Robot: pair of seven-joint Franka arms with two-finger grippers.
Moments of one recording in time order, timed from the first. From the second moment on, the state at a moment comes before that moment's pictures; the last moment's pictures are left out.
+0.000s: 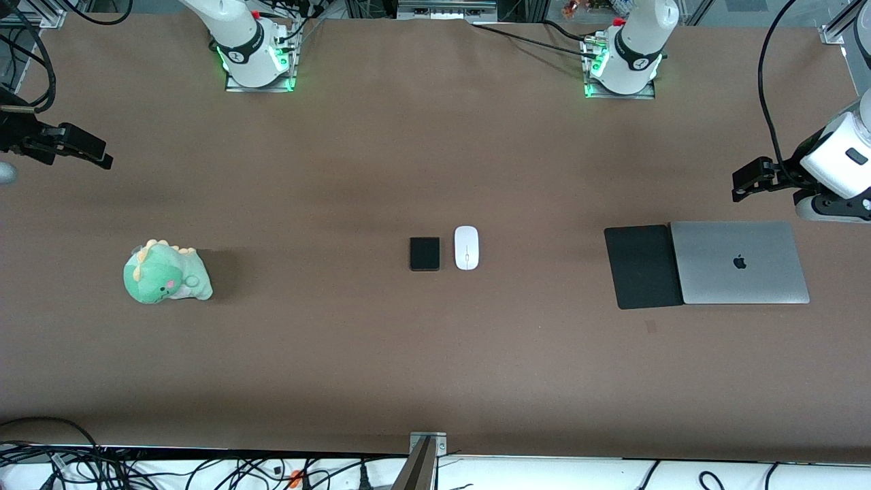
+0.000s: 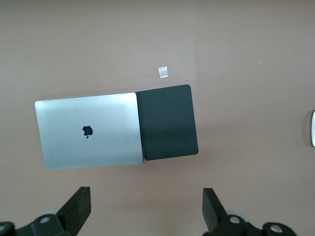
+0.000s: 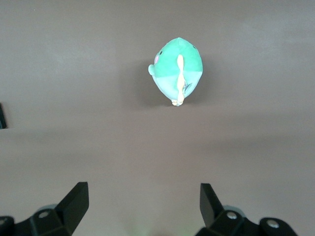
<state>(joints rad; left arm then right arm) 0.02 0.09 -0.04 -1.57 0.05 1.62 0.03 0.16 0.02 -0.20 -1.59 0.01 1.54 0.04</state>
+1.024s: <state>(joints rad) 0.02 0.09 -0.04 -1.57 0.05 1.62 0.03 0.16 0.02 -0.20 -1.59 0.01 1.54 0.04</state>
